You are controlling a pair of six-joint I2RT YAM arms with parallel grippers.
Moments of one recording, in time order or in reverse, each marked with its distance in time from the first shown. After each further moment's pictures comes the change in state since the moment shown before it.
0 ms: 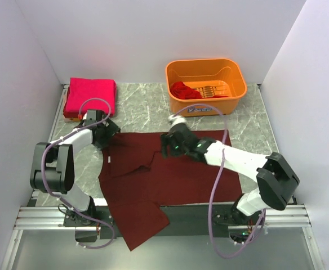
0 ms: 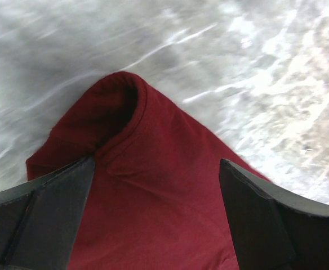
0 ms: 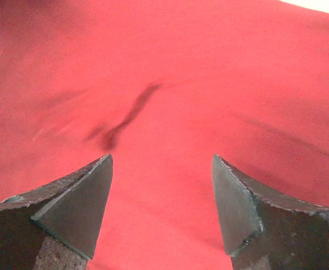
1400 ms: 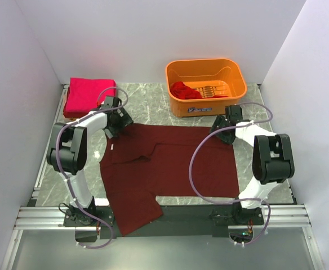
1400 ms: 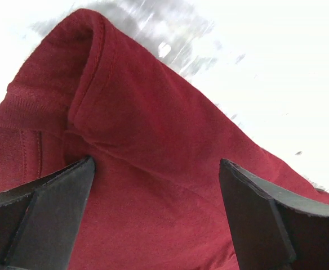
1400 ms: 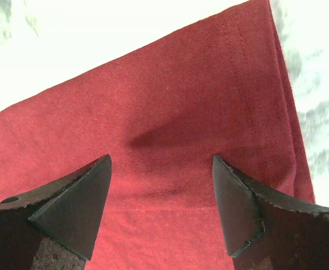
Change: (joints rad) left arm -0.129 0.249 0.323 -0.174 -0.048 0.068; right arm -0.825 0.210 -0.003 -0.047 -0.162 0.064
